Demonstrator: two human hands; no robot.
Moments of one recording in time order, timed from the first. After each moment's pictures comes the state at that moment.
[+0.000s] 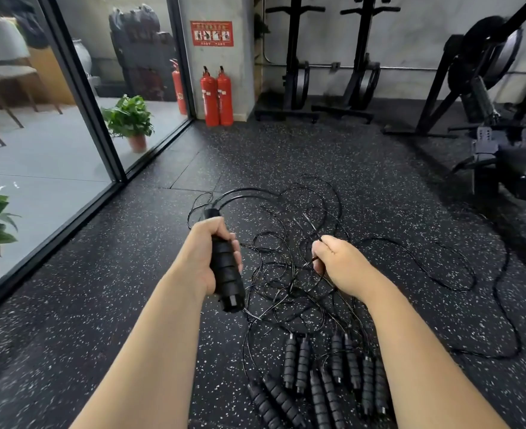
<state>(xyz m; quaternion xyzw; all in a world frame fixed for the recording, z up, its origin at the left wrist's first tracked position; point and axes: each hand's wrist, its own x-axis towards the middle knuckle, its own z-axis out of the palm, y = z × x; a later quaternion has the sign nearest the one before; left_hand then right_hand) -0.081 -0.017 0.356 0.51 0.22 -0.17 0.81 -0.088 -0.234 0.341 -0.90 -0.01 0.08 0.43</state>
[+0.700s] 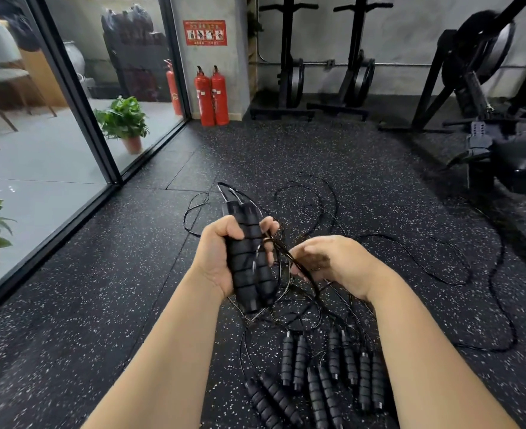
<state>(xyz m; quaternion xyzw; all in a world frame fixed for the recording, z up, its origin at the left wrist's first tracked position) -0.081 -0.050 0.347 0.39 0.02 -0.24 0.89 -0.092 -0.245 0.347 -0.76 -0.04 0.17 0.62</state>
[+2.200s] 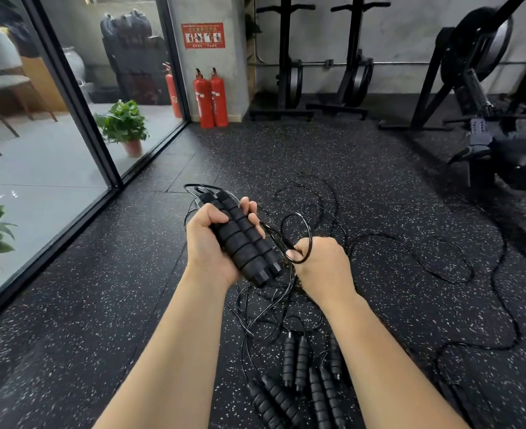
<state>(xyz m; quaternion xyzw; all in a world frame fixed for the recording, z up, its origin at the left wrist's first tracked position) -0.081 -0.058 0.365 0.26 0.07 -0.12 0.95 -0.096 -0.210 0.327 -0.97 -0.01 -0.11 0.23</state>
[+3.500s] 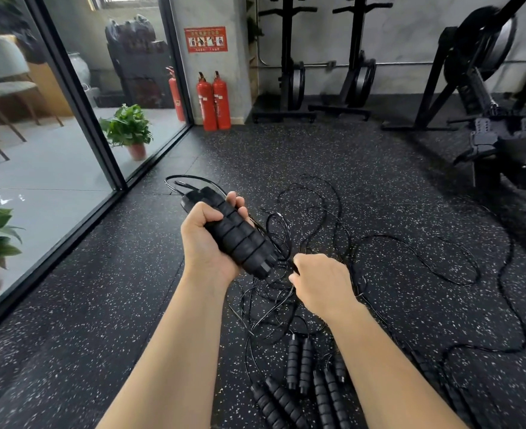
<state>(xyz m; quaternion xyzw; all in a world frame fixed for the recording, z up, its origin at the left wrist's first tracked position) -0.086 -0.055 0.377 0.28 0.08 -0.02 0.96 -0.100 -0.211 0.311 -0.99 -0.06 -0.05 0.09</state>
